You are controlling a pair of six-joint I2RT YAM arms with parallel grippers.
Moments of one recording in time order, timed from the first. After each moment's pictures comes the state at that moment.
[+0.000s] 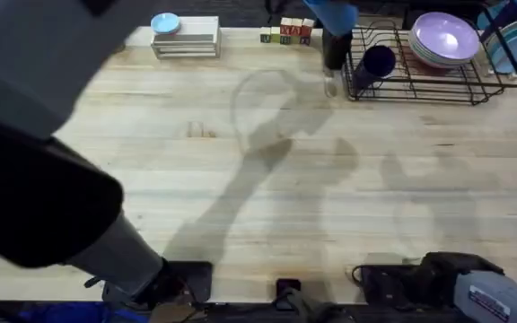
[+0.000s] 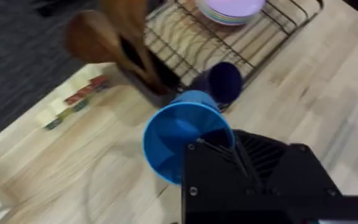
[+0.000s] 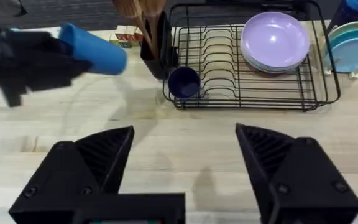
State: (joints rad) left arm -0.56 1.81 1.92 -0.78 0.30 0.09; right arm -0.07 1.04 1.69 -1.22 -0.09 0.05
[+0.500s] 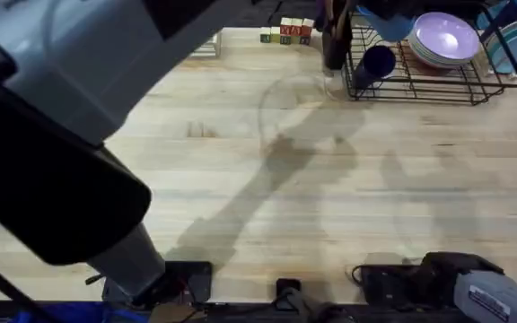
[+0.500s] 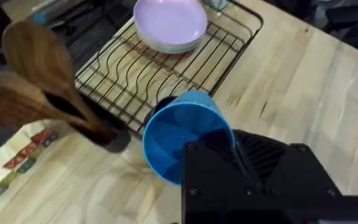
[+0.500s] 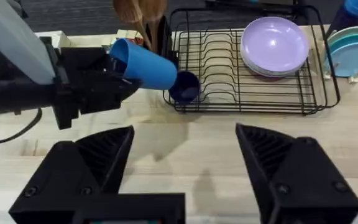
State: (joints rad) left arm -0.69 1.87 1.92 -0.62 0.34 0.08; right arm -0.07 1.04 1.69 -1.20 -0.09 0.05
